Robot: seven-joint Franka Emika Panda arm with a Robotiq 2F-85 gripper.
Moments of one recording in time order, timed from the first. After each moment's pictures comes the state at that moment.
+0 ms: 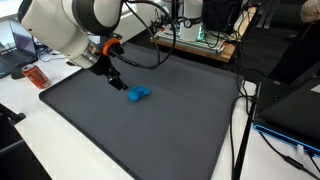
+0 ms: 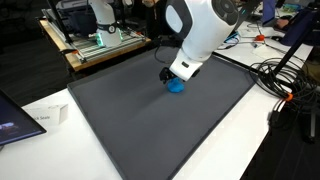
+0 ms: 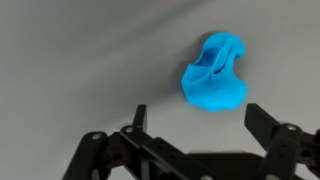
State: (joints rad) arm -0.04 0.87 -0.03 -1.23 0.08 1.69 0.39
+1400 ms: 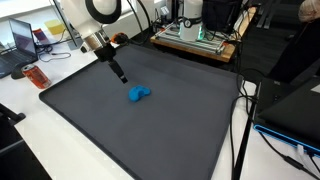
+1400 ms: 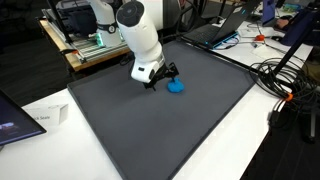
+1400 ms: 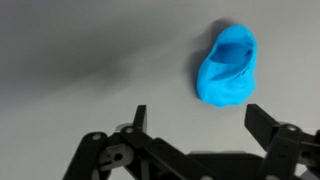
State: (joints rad) arm -0.23 0.59 0.03 -1.86 0.48 2.29 -0.14
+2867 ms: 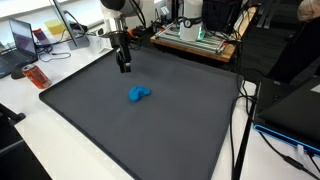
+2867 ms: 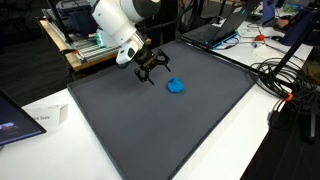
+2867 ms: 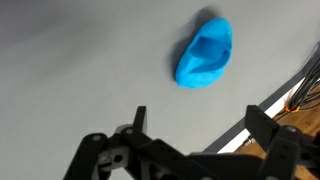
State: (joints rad) arm -0.28 0.36 0.11 -2.24 1.26 2.66 -0.94
